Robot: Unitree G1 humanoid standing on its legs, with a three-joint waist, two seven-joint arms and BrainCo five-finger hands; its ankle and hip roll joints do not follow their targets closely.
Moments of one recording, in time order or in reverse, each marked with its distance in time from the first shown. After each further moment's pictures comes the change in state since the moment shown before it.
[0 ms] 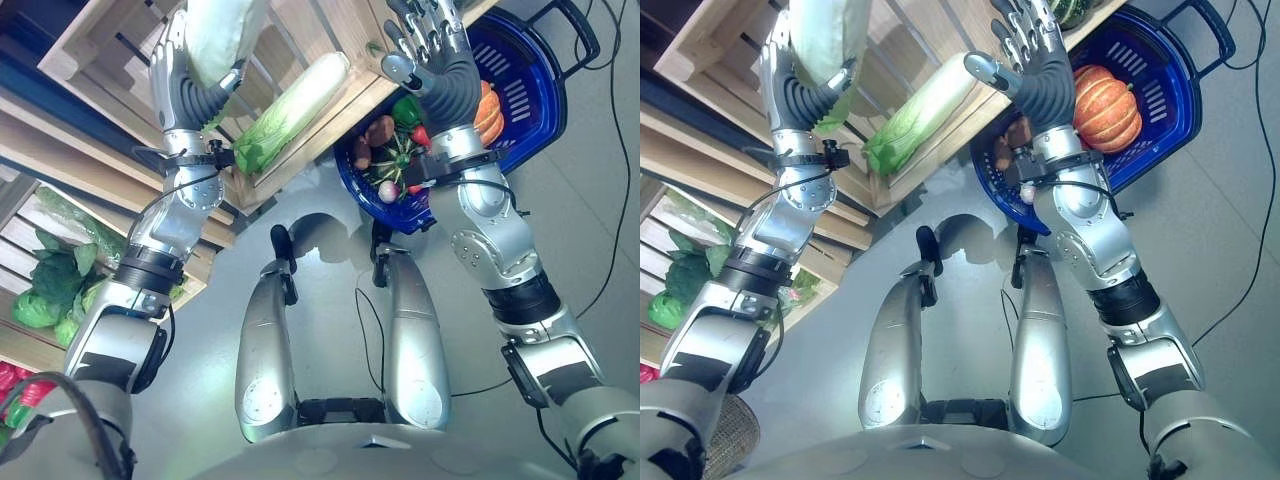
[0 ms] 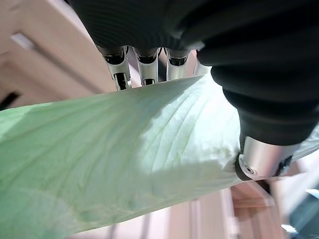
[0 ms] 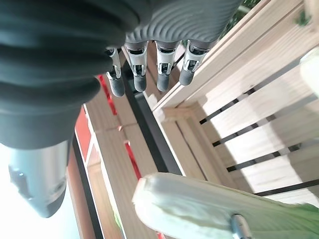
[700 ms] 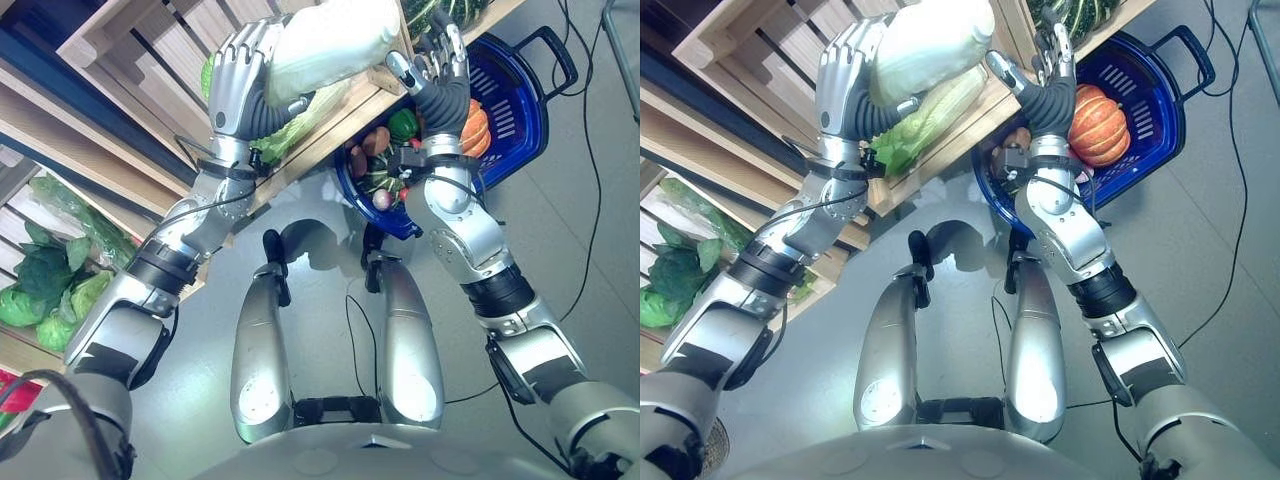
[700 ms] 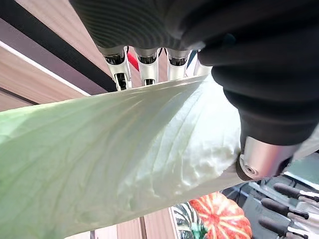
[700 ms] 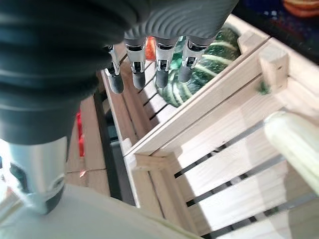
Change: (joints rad) left arm -0.046 0.002 -0.177 -0.042 0.248 0.067 -0.009; right arm -0.019 0.056 0.039 0.174 0.118 0.046 -0.296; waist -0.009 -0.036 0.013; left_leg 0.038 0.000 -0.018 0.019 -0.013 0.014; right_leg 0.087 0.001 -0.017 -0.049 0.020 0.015
